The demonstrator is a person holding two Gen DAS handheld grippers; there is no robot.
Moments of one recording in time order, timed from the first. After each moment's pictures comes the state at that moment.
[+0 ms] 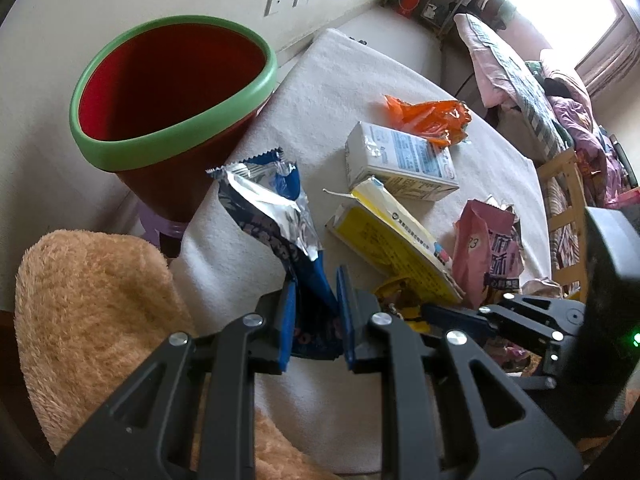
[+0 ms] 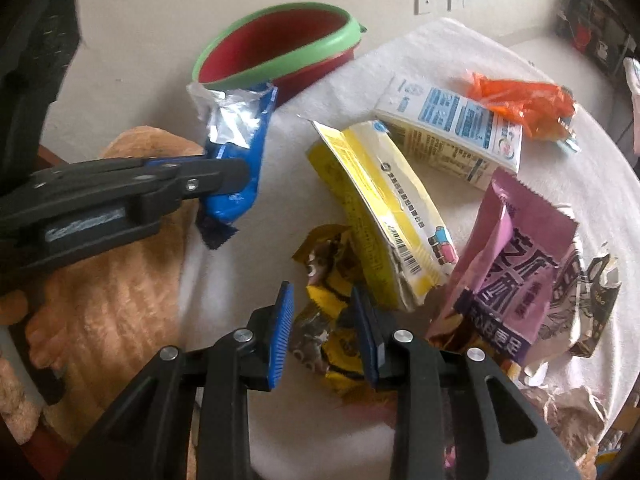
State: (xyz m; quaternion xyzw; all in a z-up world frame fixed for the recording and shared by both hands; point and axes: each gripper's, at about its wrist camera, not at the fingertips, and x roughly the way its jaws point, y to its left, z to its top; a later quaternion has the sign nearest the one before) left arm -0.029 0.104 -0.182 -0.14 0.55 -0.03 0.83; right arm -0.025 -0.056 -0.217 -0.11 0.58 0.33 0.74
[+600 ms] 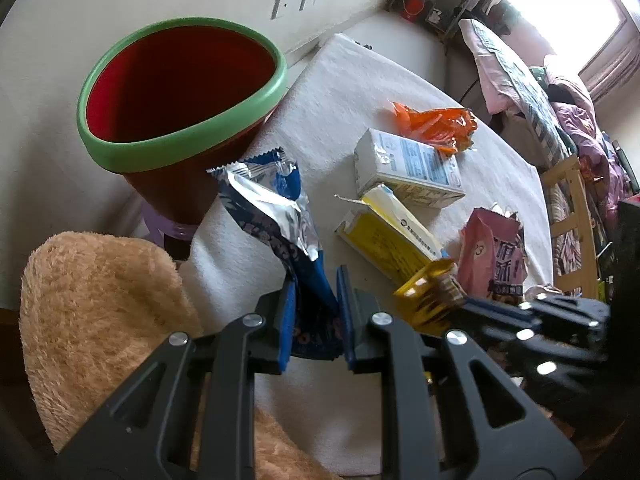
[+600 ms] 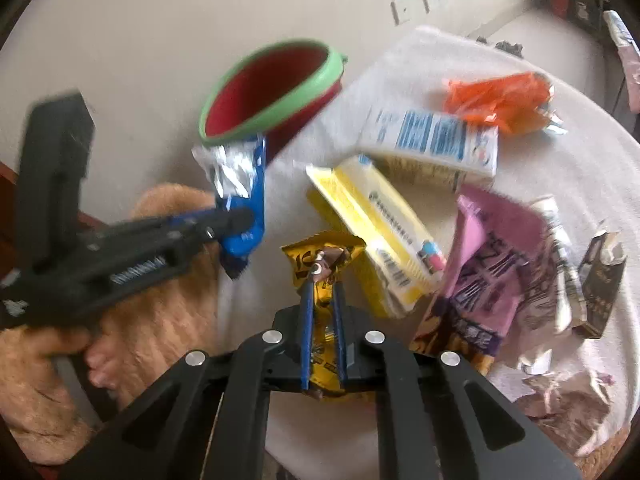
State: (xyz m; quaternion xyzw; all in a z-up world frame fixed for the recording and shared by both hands) left arm -0.030 0.109 -0.181 -0.14 0.54 -0.02 0.83; right arm -0.003 -0.081 -0.179 0.00 0.56 0.34 0.76
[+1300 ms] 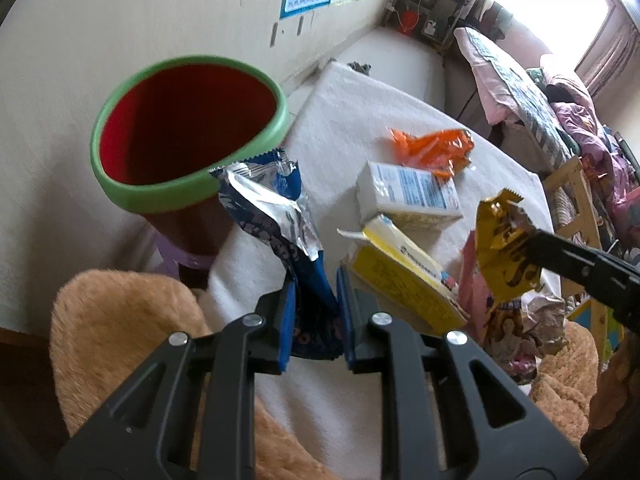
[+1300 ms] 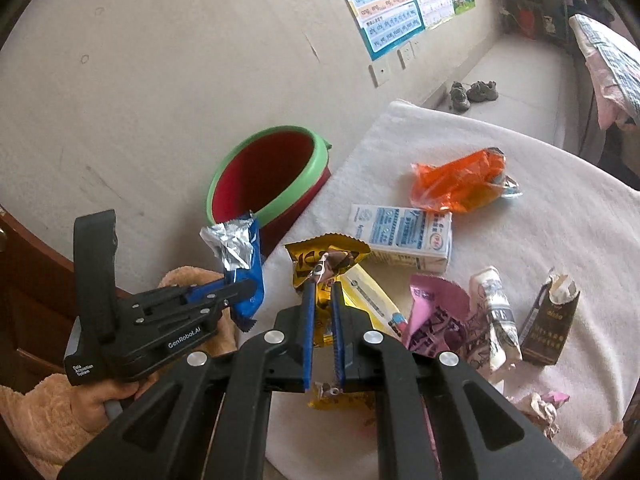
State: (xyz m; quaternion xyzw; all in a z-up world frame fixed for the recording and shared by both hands) left arm -0.026 0.111 -0.157 -0.11 0.51 -0.01 0.86; right arm 0.008 -0.099 -0.127 0.05 0.49 0.32 0.81
